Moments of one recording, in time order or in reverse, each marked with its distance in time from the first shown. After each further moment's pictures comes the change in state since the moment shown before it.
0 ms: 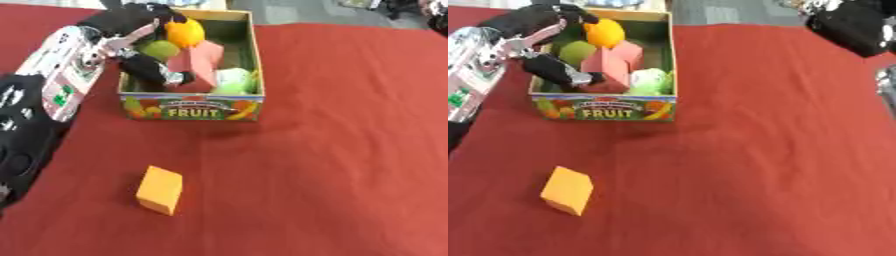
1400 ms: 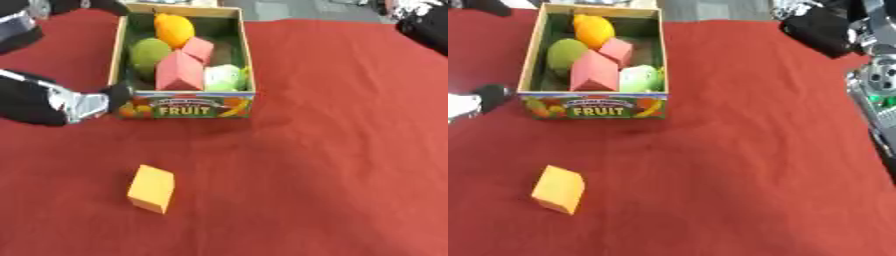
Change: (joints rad) left arm 0.327 0.437 -0.039 -0.877 0.452 0.141 -0.049; right arm 0.054 -0.007 -0.024 0.000 0.005 0.011 -0.032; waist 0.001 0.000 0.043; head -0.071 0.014
